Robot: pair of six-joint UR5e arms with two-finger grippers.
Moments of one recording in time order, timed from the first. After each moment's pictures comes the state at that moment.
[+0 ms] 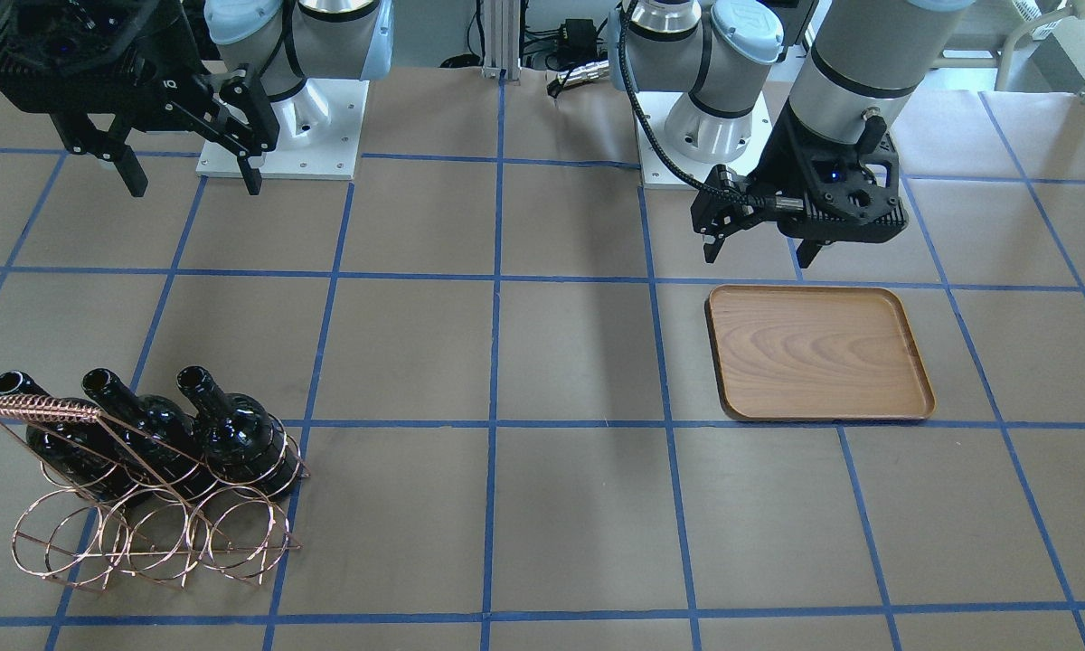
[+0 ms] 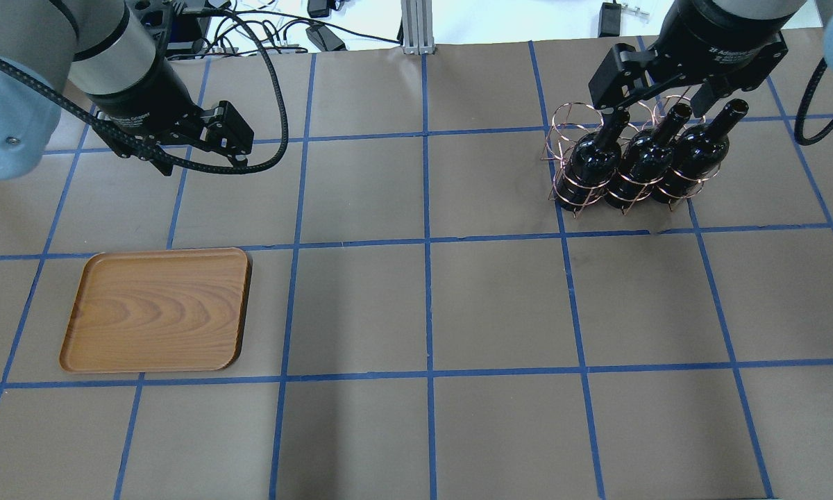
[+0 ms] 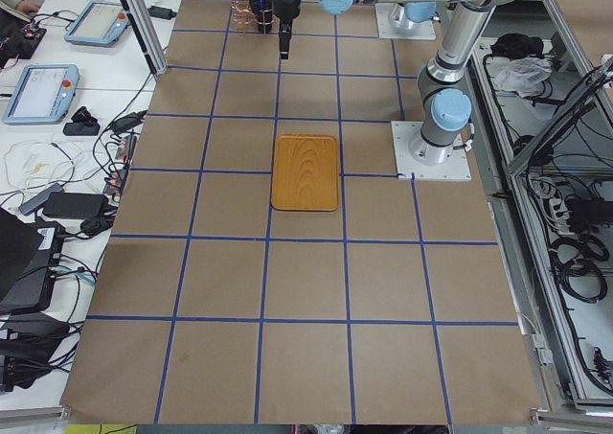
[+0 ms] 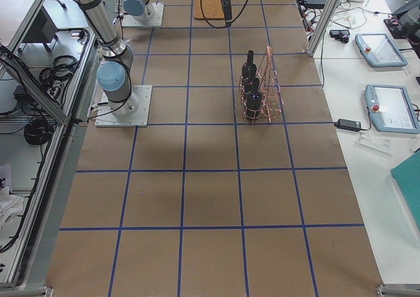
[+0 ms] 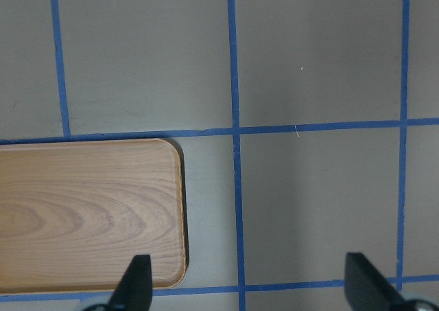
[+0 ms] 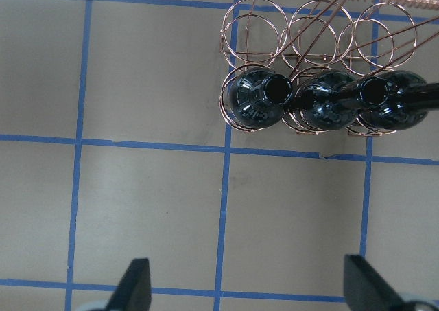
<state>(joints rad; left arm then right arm) -1.54 -1.57 -1.61 -1.49 1.56 0.06 1.57 -1.64 1.53 -1.61 -1.58 -0.07</state>
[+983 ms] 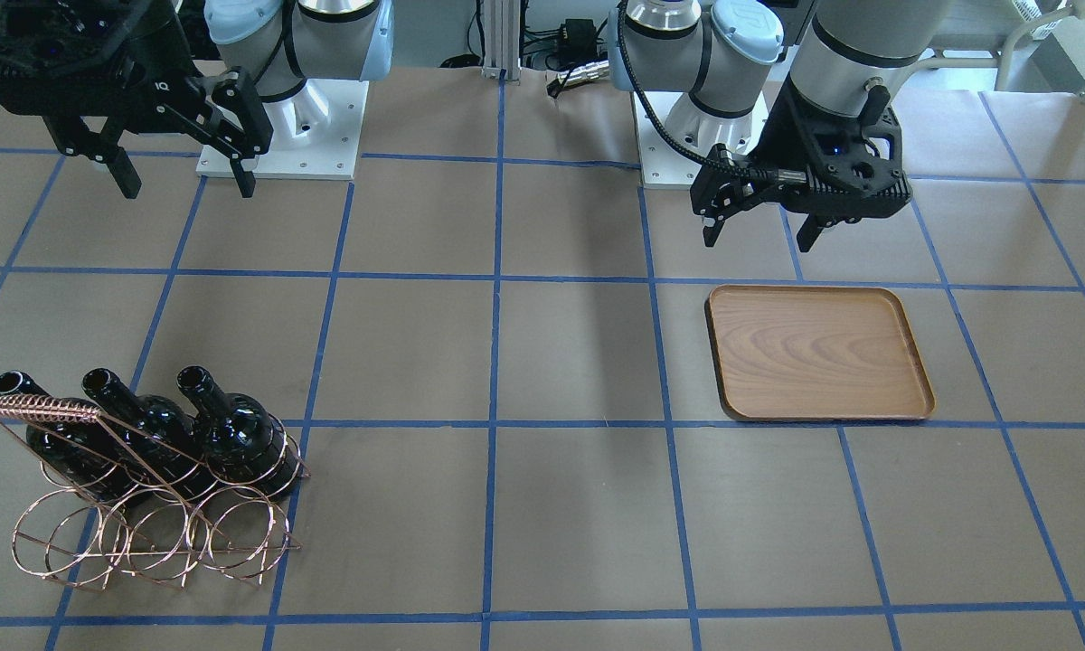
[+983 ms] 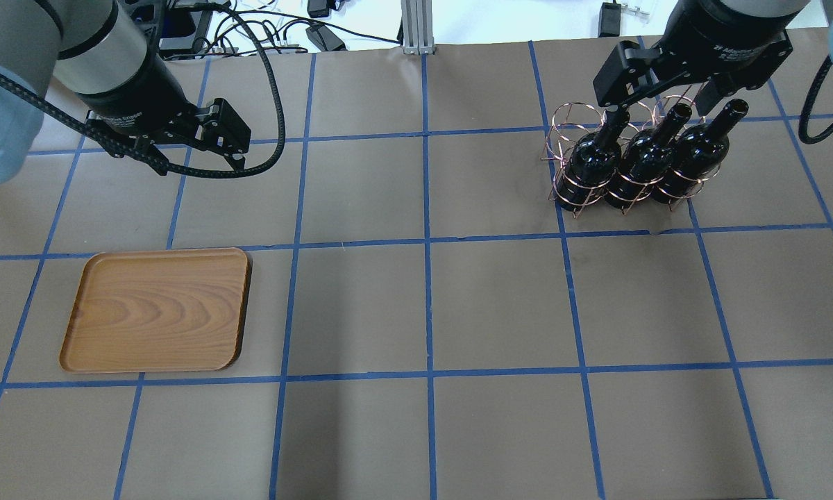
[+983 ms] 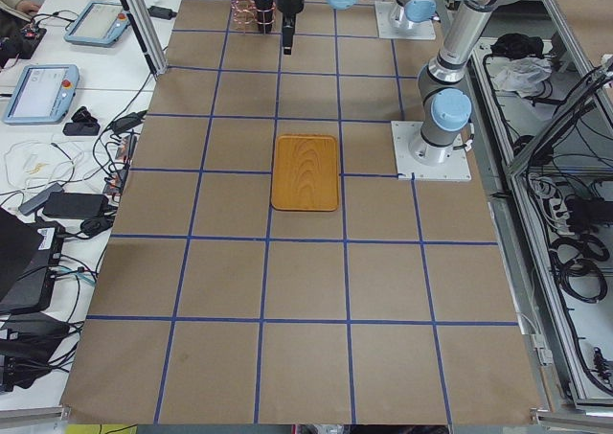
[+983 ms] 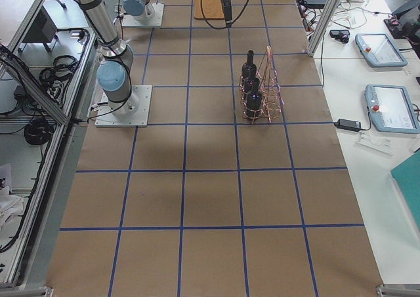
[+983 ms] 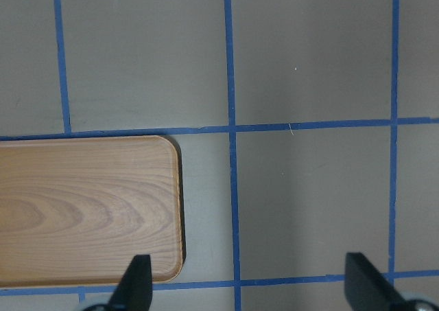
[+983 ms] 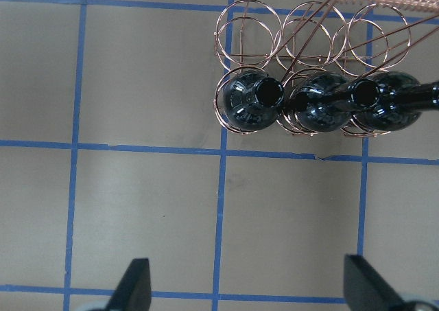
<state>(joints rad) -1.55 -1.54 -1.61 -1.51 1.56 0.05 1.55 -1.63 1.51 -1.61 -1.58 -0.07</state>
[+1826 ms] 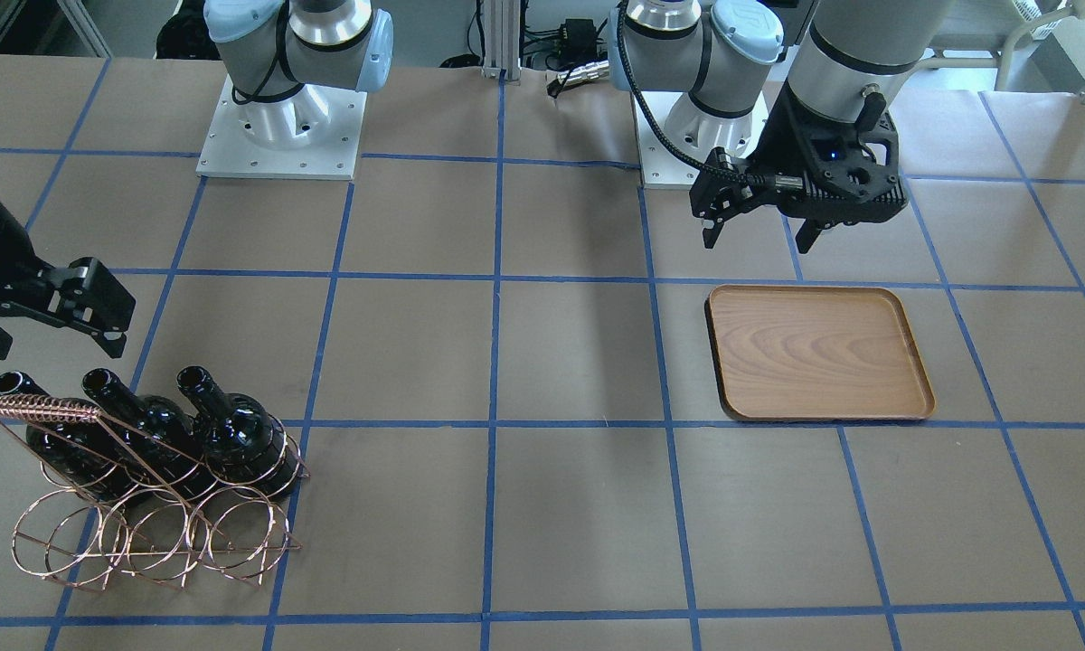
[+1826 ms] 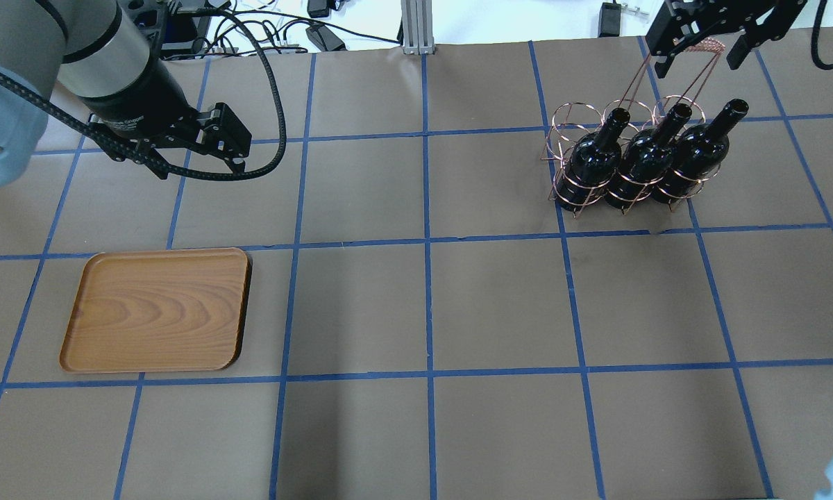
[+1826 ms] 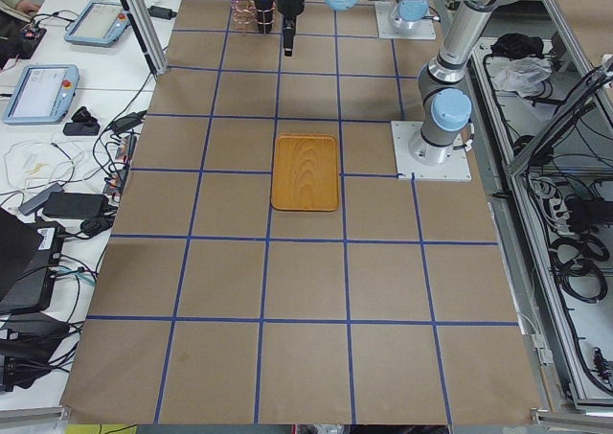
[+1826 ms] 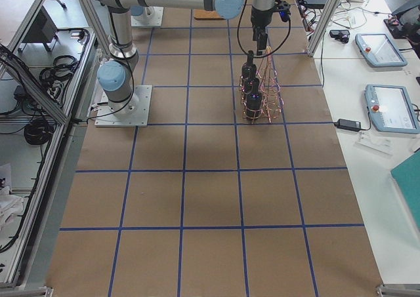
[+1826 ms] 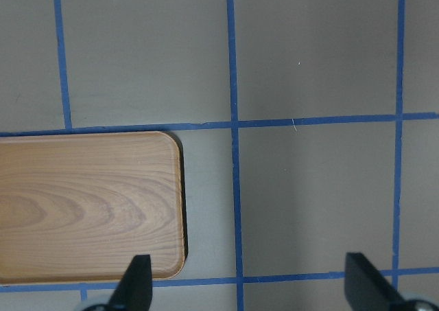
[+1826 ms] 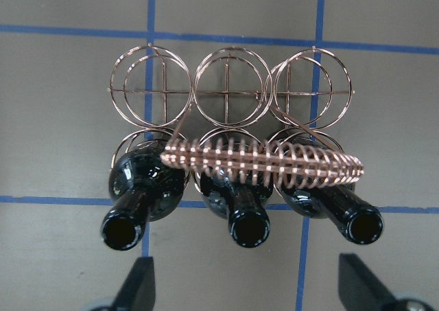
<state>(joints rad) -1.55 -1.54 -1.62 -1.51 1.56 0.05 1.40 -1.33 1.32 -1.60 -1.61 -0.23</state>
